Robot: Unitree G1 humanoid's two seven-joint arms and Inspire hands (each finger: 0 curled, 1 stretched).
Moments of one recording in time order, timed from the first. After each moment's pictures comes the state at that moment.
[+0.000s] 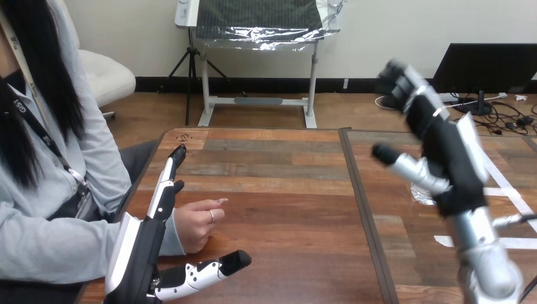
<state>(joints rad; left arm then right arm) 0.19 0.18 0.02 0.37 0.34 -0.93 0.15 -0.41 -0.26 -0.15 0.93 0.08 -1.08 0.26</state>
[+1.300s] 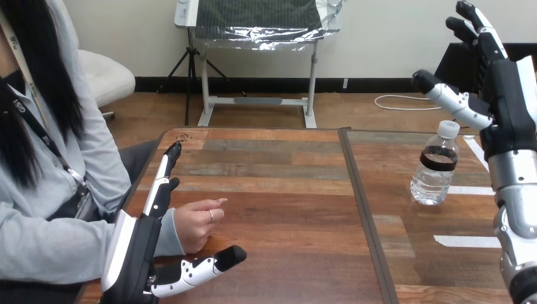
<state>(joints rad) 0.19 0.19 0.02 0.36 0.33 -0.93 0.16 -0.65 -0.42 -0.17 1.11 -0.08 -0.89 -0.01</state>
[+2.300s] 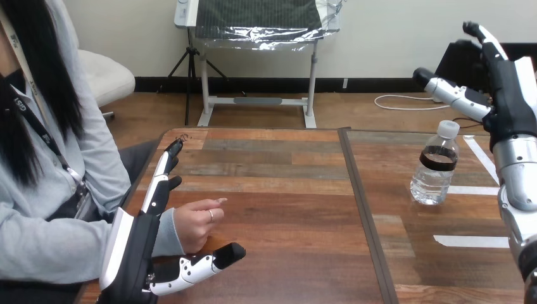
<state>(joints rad) 0.19 0.19 0.02 0.35 0.32 -0.93 0.17 -0.79 -0.48 -0.11 1.26 -0.21 -0.61 -0.15</state>
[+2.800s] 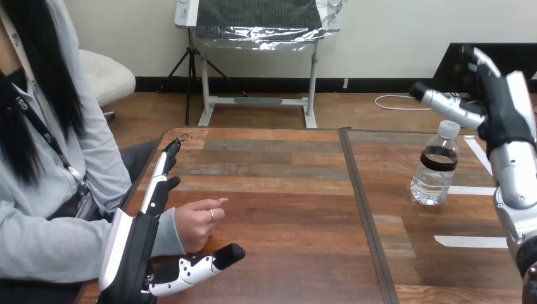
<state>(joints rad) 0.19 0.19 0.02 0.34 0.32 -0.93 0.17 -0.81 -0.48 -0.08 1.31 -0.24 -0.47 -0.16</state>
